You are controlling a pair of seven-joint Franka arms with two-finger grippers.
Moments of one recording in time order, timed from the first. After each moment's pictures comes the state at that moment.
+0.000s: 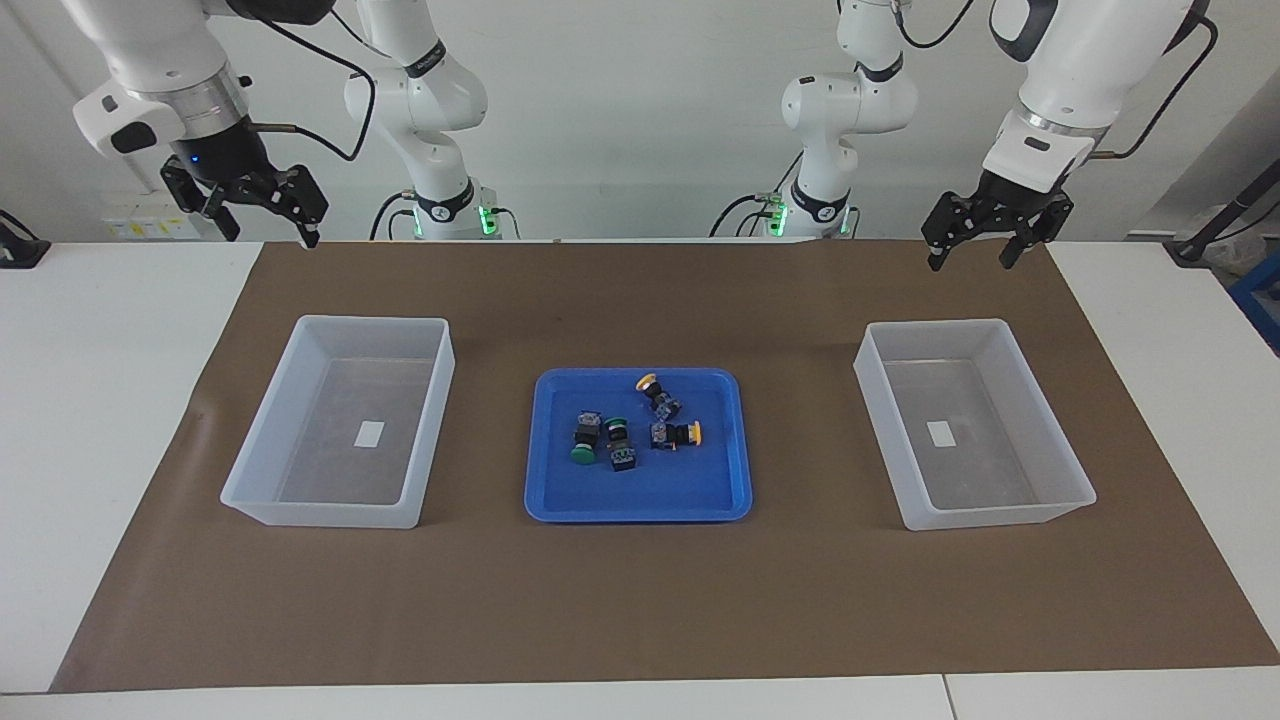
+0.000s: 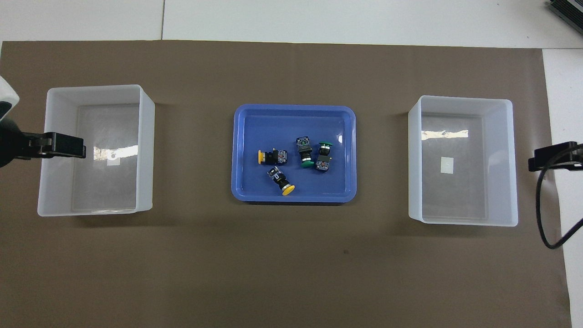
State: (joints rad) left arm -0.05 -0.11 -0.05 -1.70 -0.01 1.67 -0.06; right arm -0.01 -0.10 -0.04 -1.62 -0.02 1.51 0.04
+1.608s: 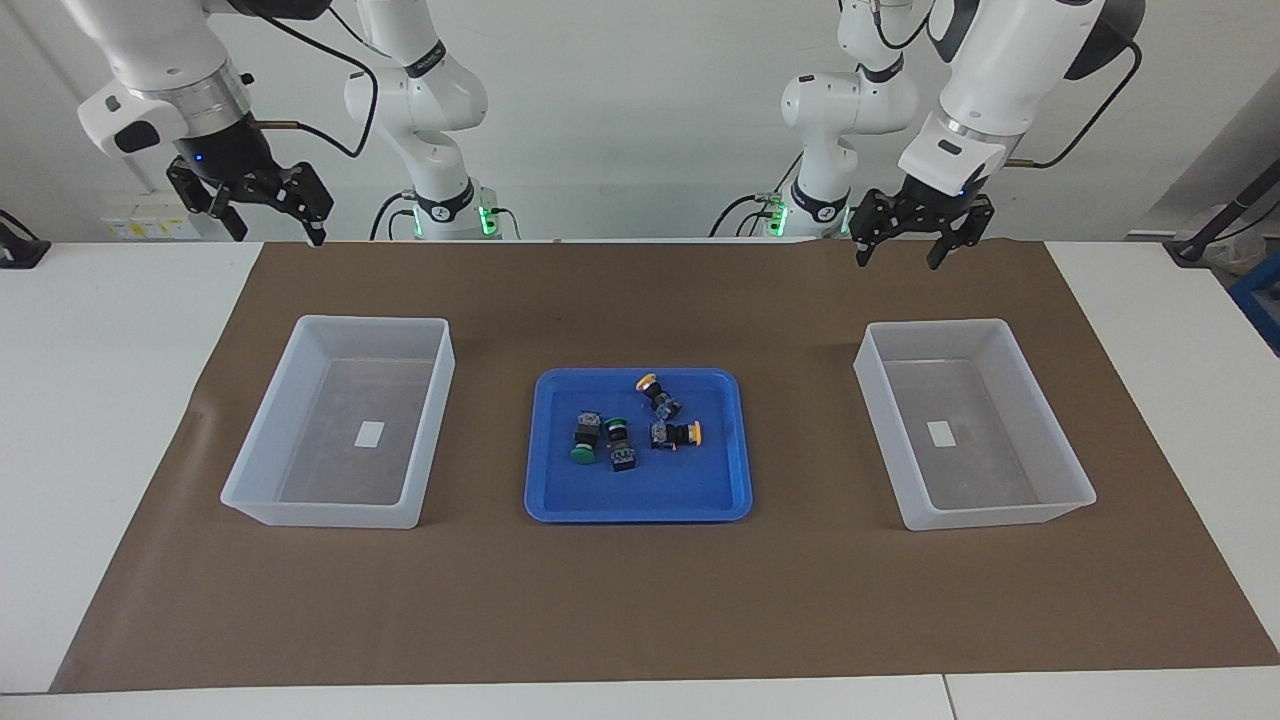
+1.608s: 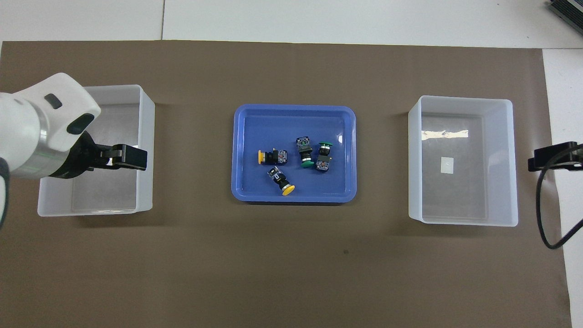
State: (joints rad) left arm -0.14 -0.07 -0.13 -1.74 -0.07 1.69 -0.22; right arm -0.01 -0.10 -0.04 -1.62 -0.02 1.51 0.04
